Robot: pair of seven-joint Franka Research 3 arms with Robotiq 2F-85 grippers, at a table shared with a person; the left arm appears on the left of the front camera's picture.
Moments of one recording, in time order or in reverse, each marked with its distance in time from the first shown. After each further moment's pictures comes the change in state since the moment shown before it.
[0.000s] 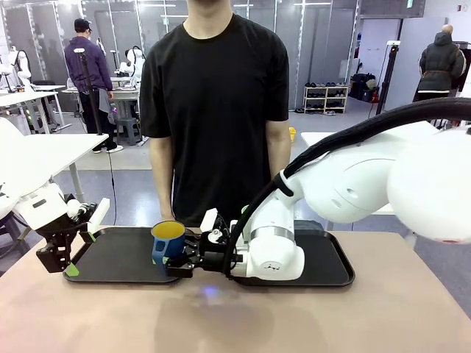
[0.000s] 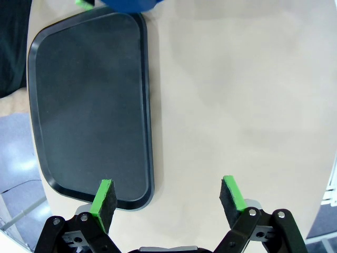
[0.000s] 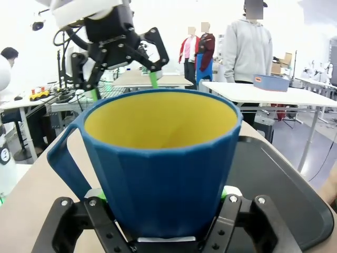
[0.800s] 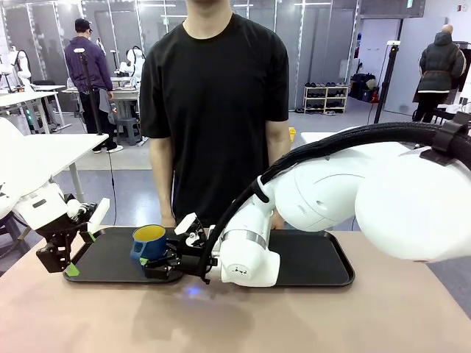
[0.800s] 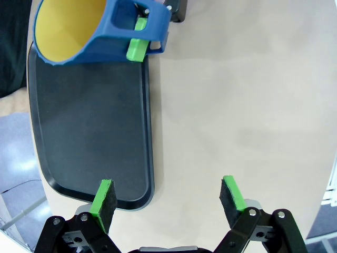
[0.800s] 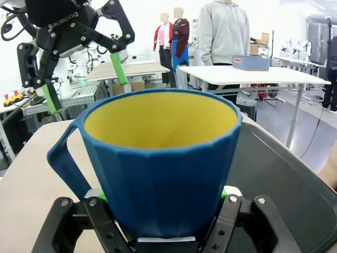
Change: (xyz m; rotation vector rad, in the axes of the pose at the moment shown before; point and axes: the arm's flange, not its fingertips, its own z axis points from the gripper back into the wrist) left arm 0.000 0.000 0.000 0.000 0.000 0.000; right arm -0.017 -0.001 -0.049 -0.132 0.056 -0.042
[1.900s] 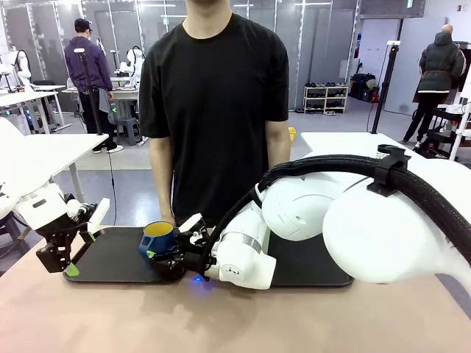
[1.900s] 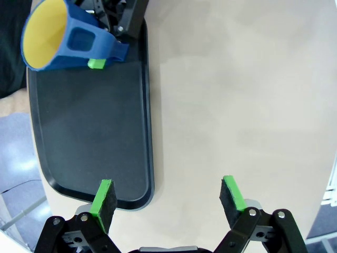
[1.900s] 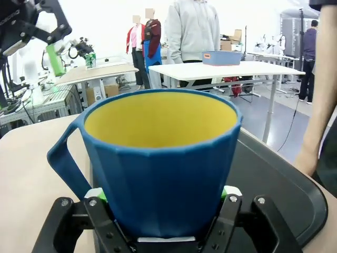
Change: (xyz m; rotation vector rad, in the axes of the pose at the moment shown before) left arm 0.000 0.000 0.000 0.000 0.000 0.000; right arm -0.023 -0.040 -0.006 -0.129 -0.021 -0.012
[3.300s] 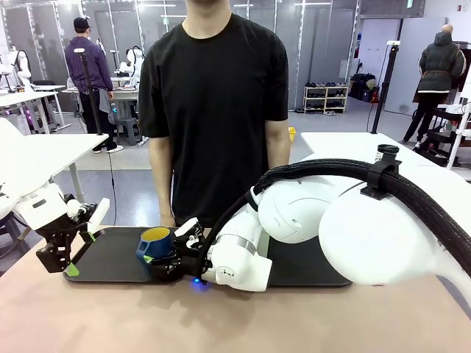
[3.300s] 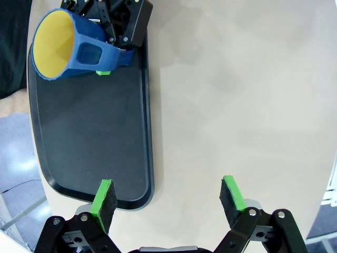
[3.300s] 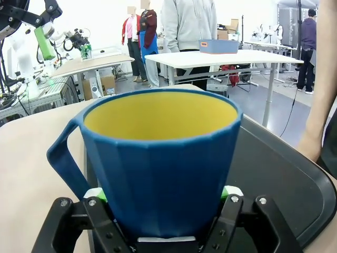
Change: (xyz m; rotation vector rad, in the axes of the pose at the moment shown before) left arm 0.000 0.000 0.000 0.000 0.000 0.000; right arm -0.012 0.002 -0.007 -0.016 0.047 -0.014
